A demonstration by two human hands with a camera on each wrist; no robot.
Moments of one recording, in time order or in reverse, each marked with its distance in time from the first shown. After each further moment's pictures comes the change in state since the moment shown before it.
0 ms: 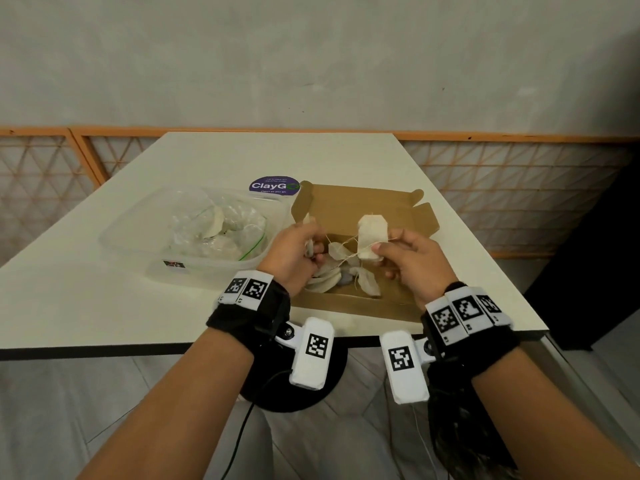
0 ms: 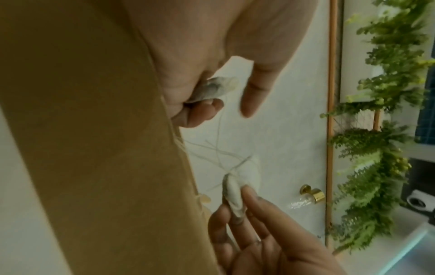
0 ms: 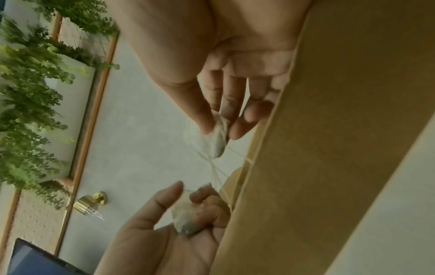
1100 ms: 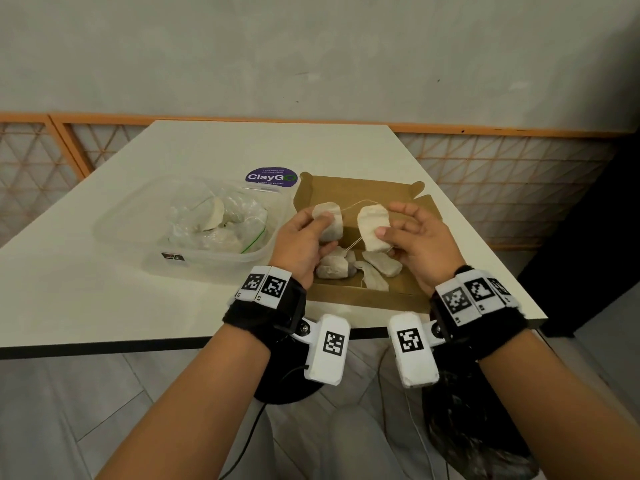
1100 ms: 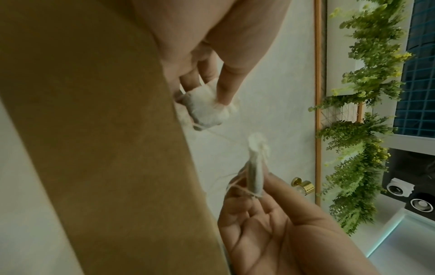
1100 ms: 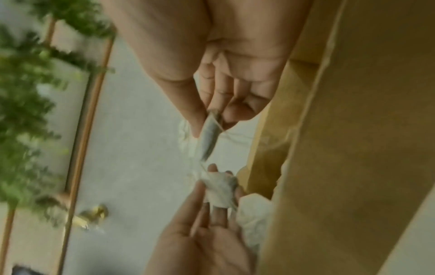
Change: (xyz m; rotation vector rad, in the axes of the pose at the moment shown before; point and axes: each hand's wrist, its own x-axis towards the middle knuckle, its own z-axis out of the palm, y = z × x) left_hand 0.007 -0.013 -0.001 0.072 0.020 0.153; right_hand 0.001 -0.009 0.003 0.130 -0.031 -0.104
